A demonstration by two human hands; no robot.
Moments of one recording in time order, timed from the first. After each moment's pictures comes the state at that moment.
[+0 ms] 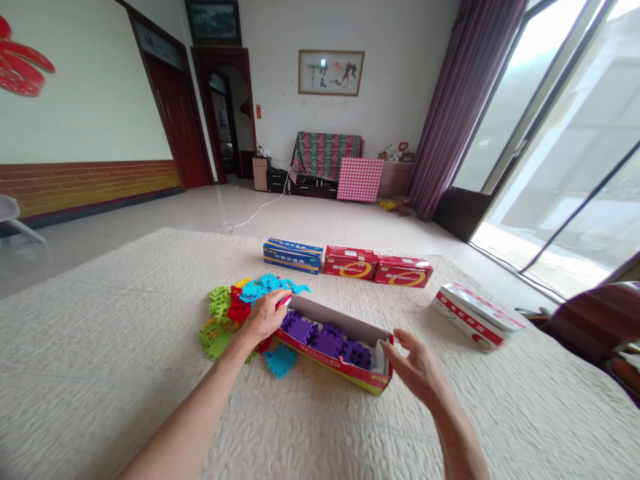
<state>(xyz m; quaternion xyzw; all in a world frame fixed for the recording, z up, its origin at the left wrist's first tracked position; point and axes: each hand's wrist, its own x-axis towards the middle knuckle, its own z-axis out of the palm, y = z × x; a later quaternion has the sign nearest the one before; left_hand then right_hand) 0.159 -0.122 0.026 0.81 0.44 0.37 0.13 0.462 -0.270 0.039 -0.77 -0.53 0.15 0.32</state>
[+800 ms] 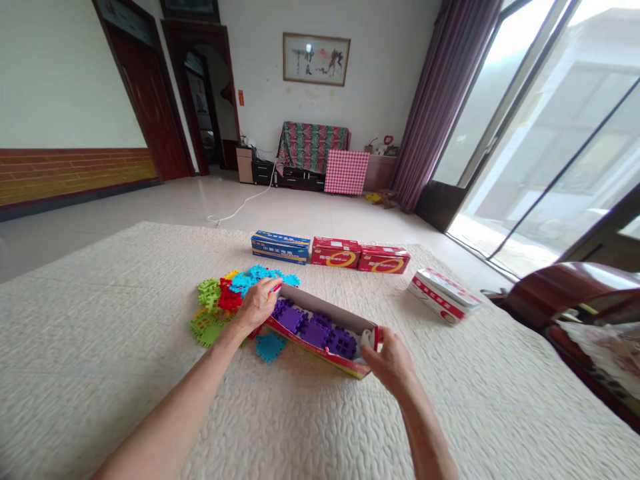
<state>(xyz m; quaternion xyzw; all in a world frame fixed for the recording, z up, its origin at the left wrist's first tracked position) 0.163 -0.126 0.028 0.82 0.42 0.38 0.10 0.427 -0.301 0.038 -0.79 -0.51 0.13 0.31</state>
